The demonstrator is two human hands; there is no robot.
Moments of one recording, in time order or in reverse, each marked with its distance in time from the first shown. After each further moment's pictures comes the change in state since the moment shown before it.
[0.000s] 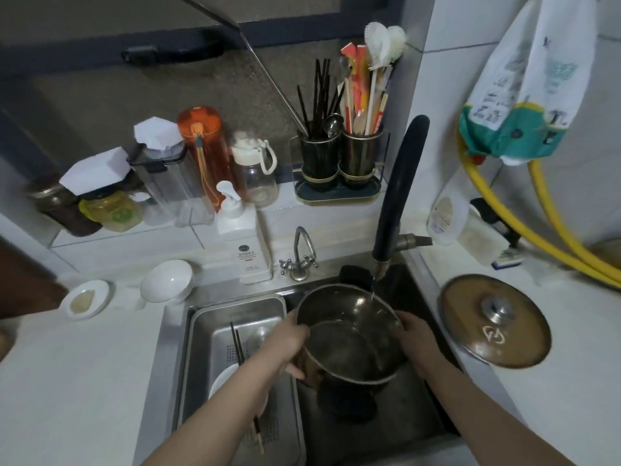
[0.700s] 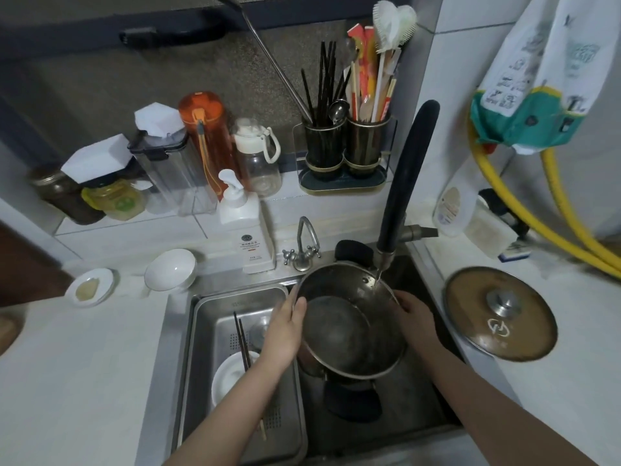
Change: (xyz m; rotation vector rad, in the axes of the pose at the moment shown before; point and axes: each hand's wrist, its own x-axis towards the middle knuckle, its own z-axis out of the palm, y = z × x) left_hand 0.010 -0.025 0.001 -0.001 0.224 0.358; right_hand 0.002 -0.017 0.003 -0.008 0.071 -0.138
